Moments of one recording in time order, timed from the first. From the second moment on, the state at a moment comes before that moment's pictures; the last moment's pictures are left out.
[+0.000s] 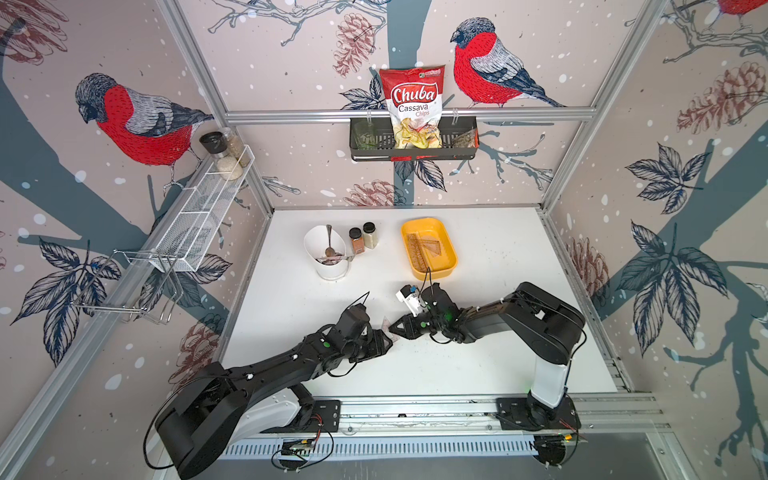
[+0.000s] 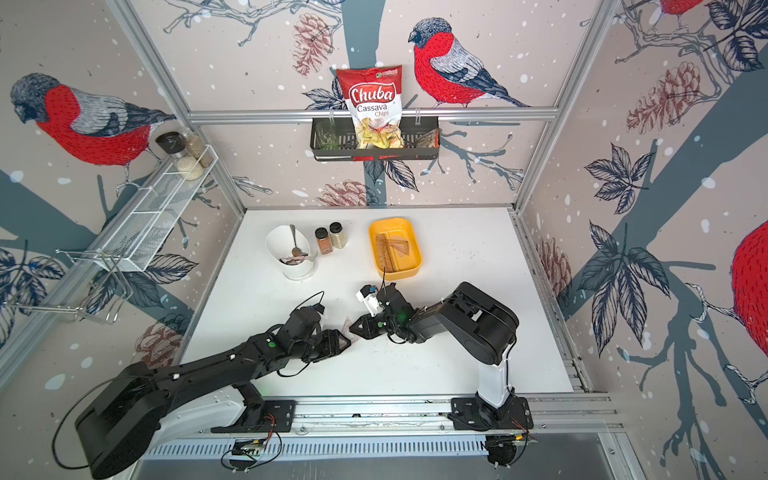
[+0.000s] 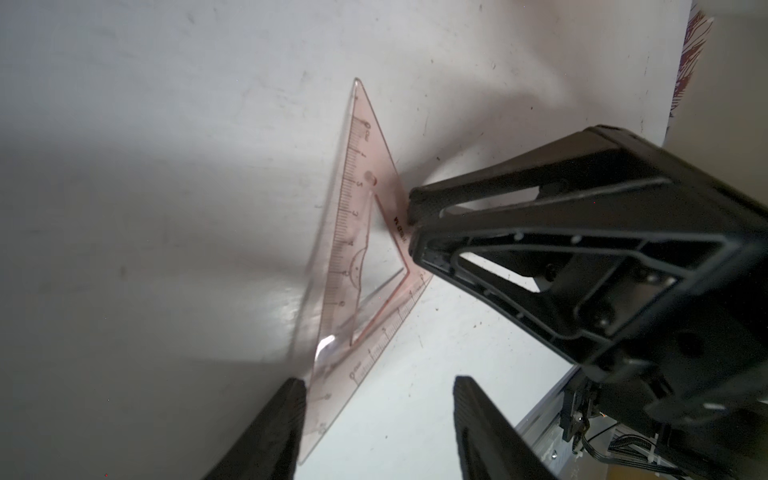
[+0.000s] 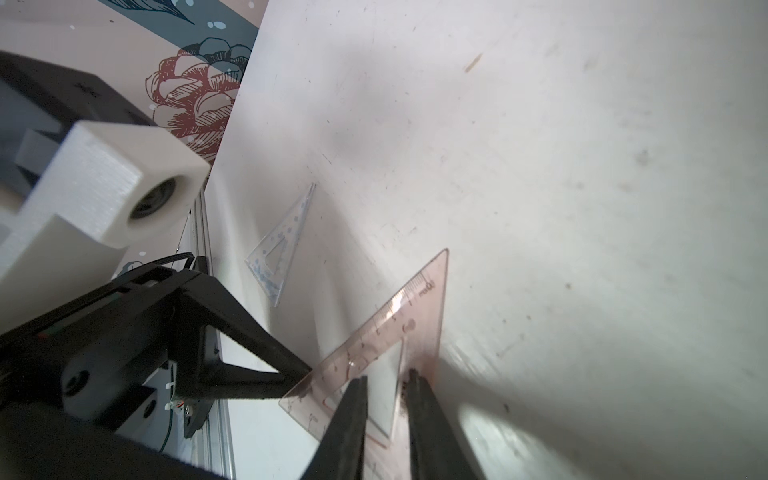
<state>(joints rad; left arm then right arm) -0.74 1.13 0.32 -0.12 0.27 -0.95 0.90 1.89 0.70 0.52 -0.54 0.55</state>
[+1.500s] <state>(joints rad) -0.49 0.96 0.49 -0.15 0.49 -0.88 0.71 1.56 0.69 0.44 -0.70 0.68</state>
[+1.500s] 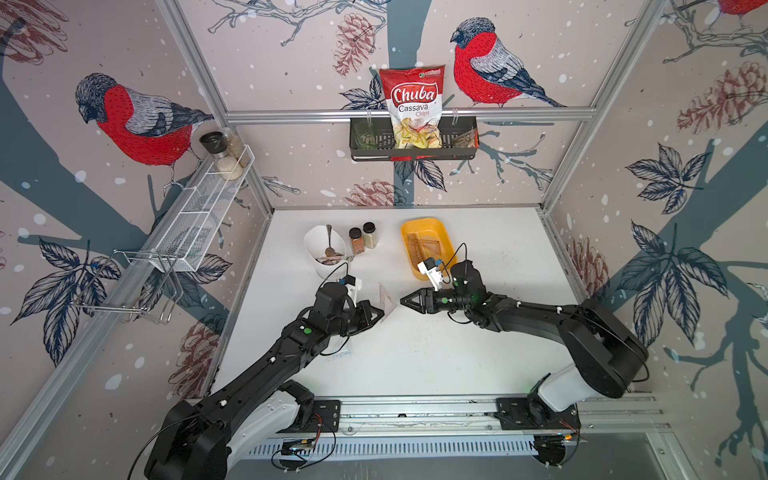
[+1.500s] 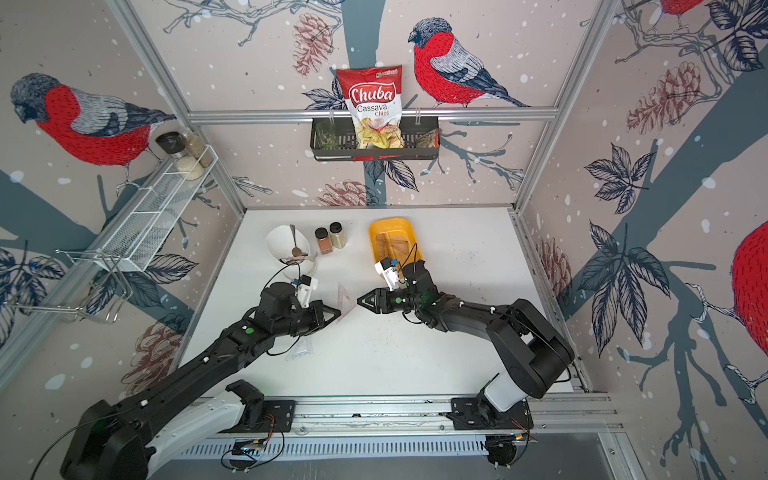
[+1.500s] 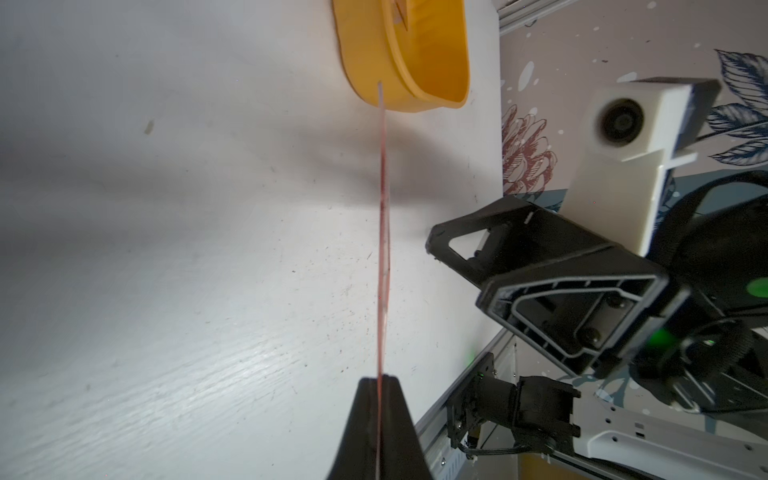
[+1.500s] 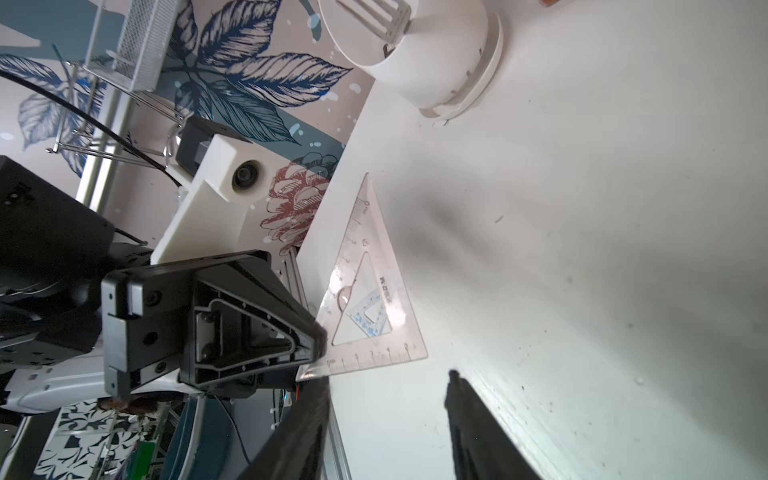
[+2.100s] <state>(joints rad) -0.39 1.03 0.52 0.05 0.70 -0.91 0.70 1.72 0.79 0.72 -0.81 0.92</state>
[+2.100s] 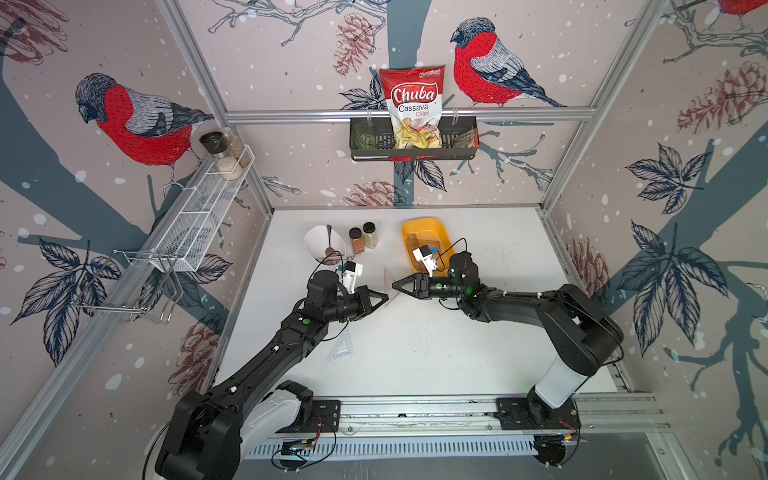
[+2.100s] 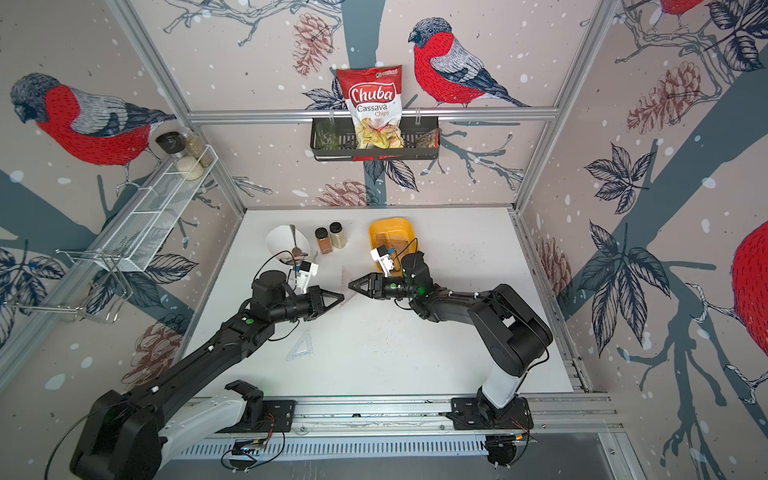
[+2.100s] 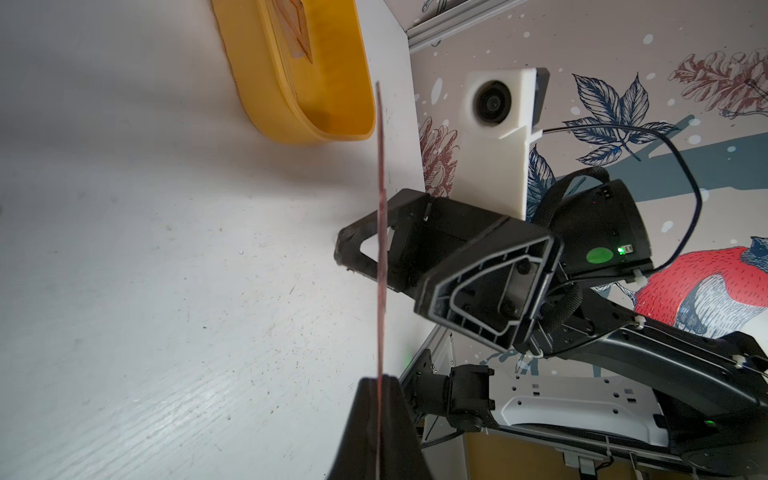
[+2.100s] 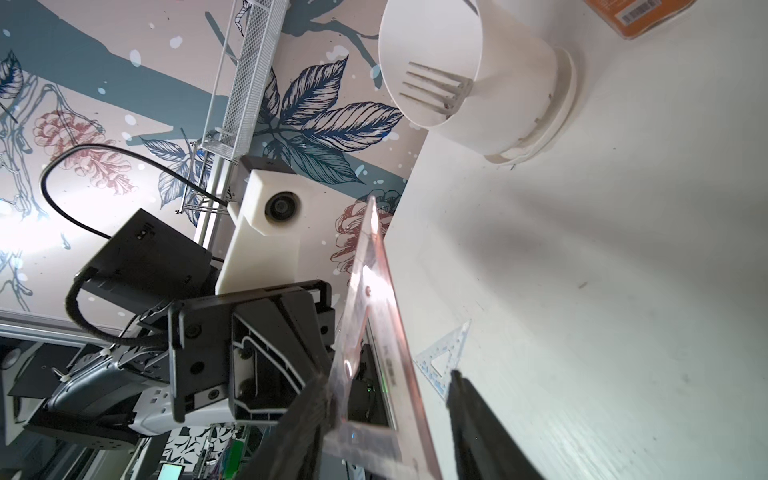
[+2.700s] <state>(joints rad) -0.38 1.04 0.59 -0.05 0.64 -0.83 0.69 1.72 0.96 0.50 -0.80 0.83</state>
